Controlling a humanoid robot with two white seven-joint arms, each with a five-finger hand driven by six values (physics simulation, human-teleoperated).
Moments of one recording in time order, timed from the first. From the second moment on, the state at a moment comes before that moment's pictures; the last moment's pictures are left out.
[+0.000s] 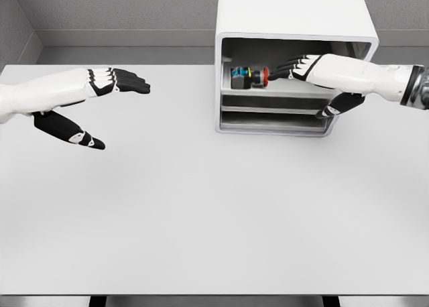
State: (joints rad) left arm -0.61 1.01 -0.56 -1.69 0.30 -0.61 -0.58; right arm -0.86 -0.88 0.82 -1.43 0.07 -0.61 0.44
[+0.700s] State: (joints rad) left arm -0.60 1.01 -0.56 -1.69 0.30 -0.61 -0.58; right arm -0.76 -1.10 0.81 -1.62 0.06 -0.61 0.43
